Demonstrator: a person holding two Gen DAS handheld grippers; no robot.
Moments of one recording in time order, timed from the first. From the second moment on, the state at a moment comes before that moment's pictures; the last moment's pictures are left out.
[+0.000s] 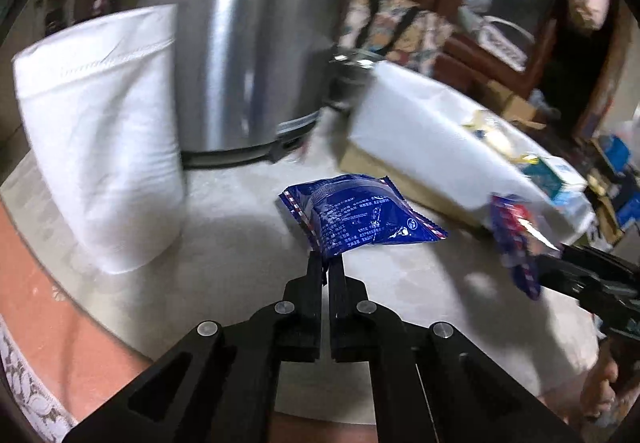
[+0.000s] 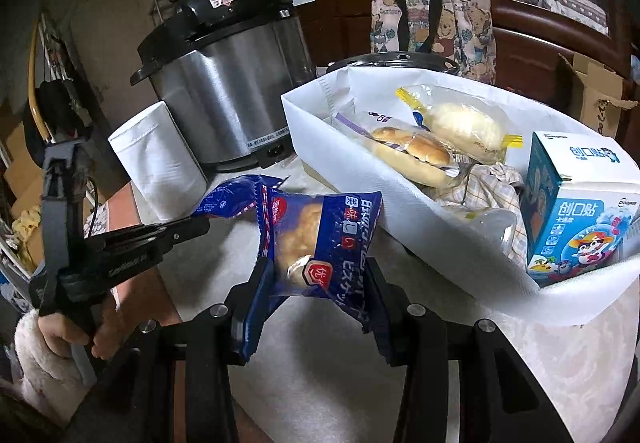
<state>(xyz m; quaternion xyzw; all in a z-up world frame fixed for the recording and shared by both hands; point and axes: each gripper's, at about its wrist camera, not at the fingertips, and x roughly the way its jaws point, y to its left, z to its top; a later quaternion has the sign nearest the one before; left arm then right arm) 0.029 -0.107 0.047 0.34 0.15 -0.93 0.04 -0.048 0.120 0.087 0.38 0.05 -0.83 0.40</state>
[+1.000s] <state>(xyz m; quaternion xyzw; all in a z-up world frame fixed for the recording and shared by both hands) 0.029 -0.051 0.100 0.22 0.13 -0.97 -0.04 -0.047 0.163 0.132 0.32 -0.08 -0.85 0.41</state>
